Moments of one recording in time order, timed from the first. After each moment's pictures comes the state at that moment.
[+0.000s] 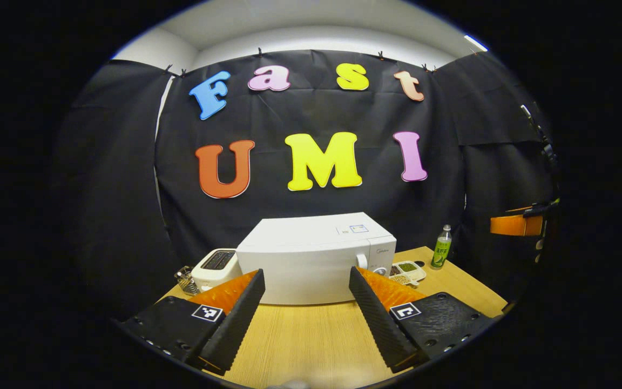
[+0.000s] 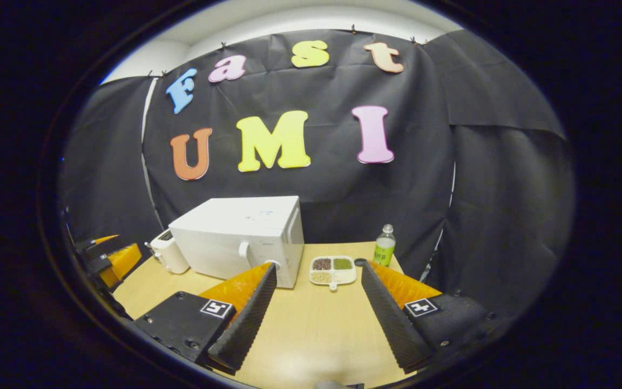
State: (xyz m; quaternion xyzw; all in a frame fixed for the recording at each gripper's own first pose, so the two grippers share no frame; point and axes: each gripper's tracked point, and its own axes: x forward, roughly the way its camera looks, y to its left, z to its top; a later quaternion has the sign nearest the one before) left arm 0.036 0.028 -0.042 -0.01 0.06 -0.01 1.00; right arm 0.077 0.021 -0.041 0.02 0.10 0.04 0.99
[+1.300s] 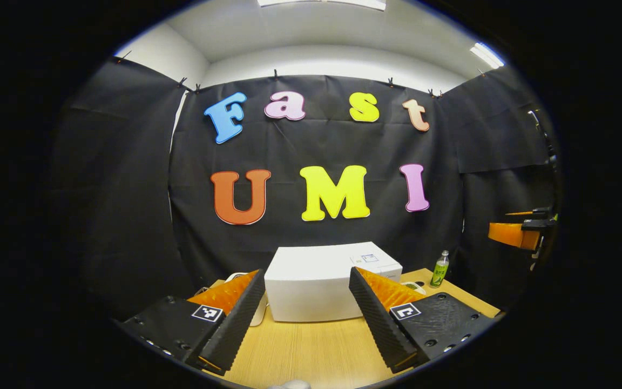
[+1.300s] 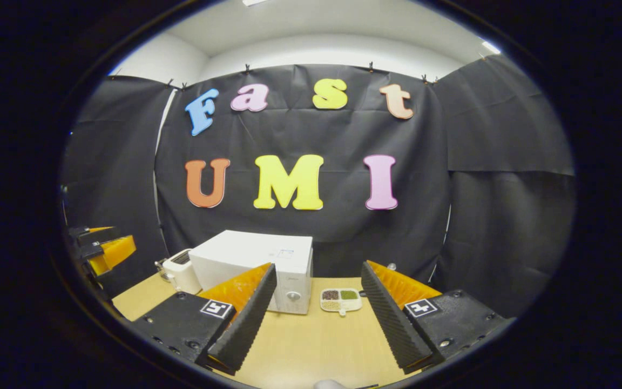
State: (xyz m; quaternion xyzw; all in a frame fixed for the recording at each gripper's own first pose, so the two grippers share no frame) left arm 0.004 0.081 0.023 -0.01 -0.01 -0.01 1.00; right arm 0.024 0.075 0.036 0.00 0.01 0.02 1.00
